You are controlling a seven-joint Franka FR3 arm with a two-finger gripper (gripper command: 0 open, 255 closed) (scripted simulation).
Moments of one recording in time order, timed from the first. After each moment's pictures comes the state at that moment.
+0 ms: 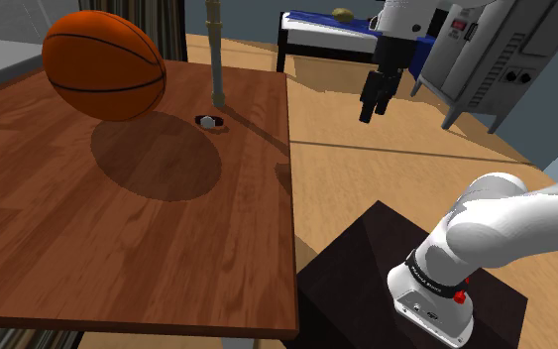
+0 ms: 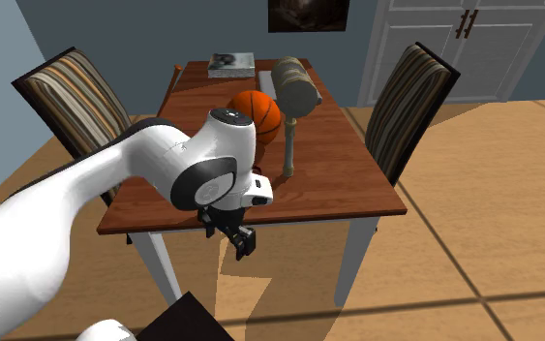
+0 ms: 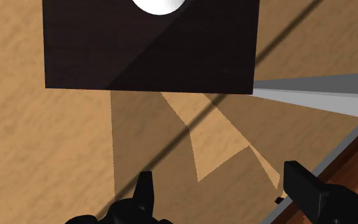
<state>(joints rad) 0.02 -0.76 -0.02 -2.35 0.09 1.50 -0.10</state>
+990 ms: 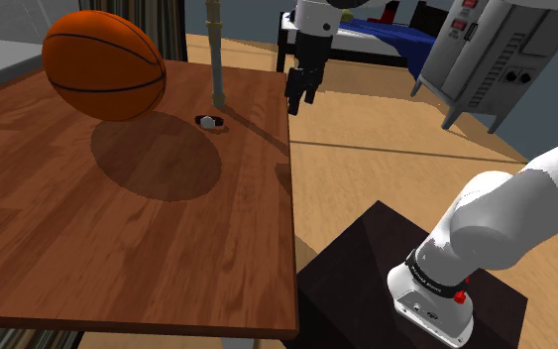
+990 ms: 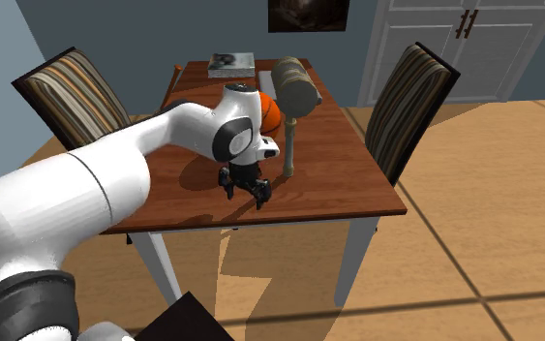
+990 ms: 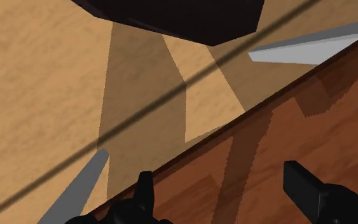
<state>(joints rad) 0.10 -0.35 0.10 -2.09 0.08 1.73 -0.11</state>
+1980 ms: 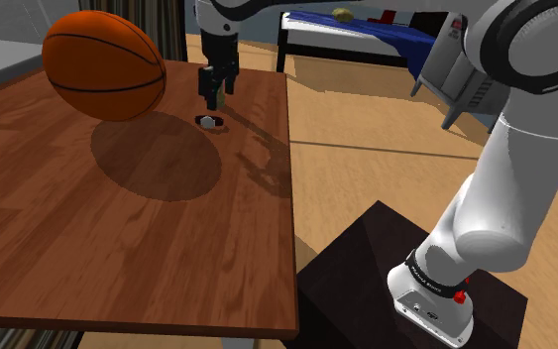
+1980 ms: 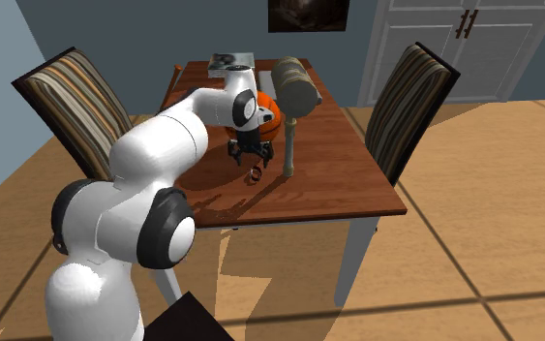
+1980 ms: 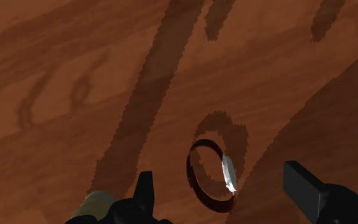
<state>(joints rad) 0.20 0.19 0.22 -1.54 -0.10 1.79 -0.08</state>
